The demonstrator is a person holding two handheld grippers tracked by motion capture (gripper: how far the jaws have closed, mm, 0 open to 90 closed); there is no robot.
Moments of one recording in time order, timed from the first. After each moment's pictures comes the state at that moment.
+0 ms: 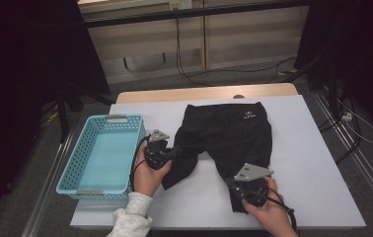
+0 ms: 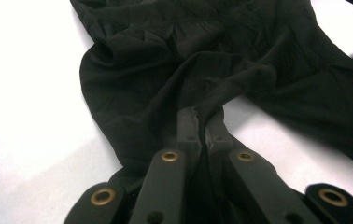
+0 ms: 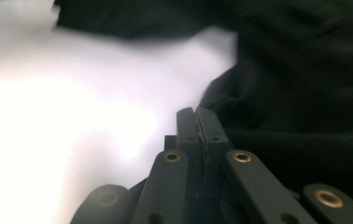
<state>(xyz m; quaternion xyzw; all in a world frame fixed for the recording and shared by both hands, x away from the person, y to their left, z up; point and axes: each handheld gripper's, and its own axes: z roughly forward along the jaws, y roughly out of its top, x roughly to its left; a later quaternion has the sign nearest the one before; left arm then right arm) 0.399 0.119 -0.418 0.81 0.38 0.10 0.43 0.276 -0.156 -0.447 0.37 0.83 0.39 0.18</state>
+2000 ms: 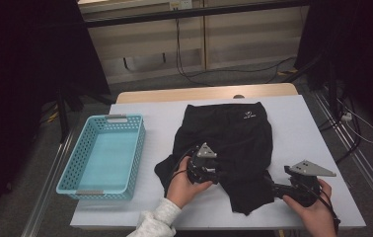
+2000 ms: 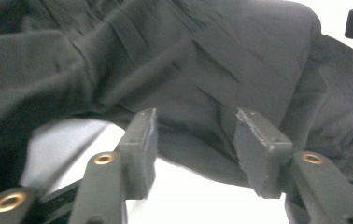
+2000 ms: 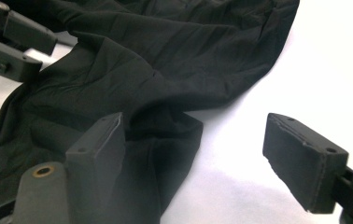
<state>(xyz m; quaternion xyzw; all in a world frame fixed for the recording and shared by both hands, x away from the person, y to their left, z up) 0.366 0.013 -0.449 0.88 0.25 0.02 0.40 0.258 -0.270 -0.444 0.53 0.71 0.39 0.25</state>
